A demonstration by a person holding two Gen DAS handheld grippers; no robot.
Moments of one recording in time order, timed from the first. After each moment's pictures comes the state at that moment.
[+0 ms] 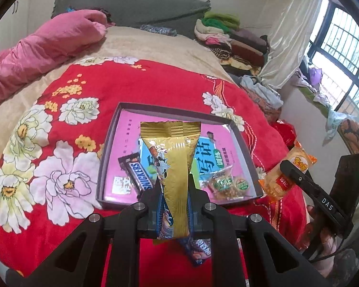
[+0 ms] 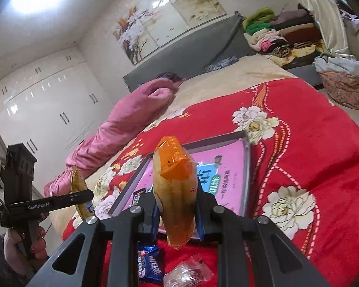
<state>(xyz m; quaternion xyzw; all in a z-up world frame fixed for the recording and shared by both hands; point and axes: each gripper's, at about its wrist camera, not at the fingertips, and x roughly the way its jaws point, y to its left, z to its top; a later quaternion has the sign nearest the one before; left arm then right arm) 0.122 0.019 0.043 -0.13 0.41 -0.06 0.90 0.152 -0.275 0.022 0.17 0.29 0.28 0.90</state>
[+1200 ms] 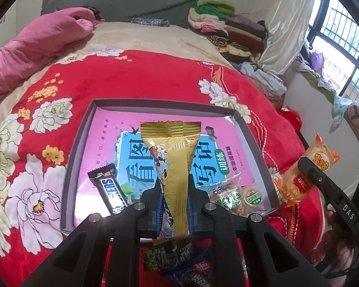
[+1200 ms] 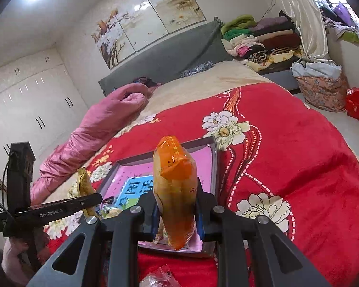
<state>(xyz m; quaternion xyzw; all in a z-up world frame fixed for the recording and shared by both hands) 0.183 -0.020 0.000 -0.10 0.43 -0.06 0.90 0.170 -0.279 0.012 0.14 0.29 0.20 0.92</state>
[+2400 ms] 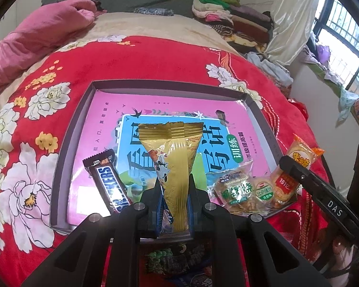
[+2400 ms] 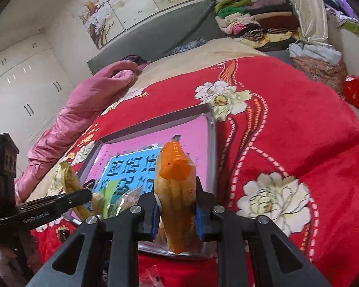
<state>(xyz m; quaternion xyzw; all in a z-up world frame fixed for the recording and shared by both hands) 0.191 -0.021 -0.027 -0.09 0.46 -0.05 0.88 0.201 -0.259 -0.032 0.14 0.36 0.20 0.90</state>
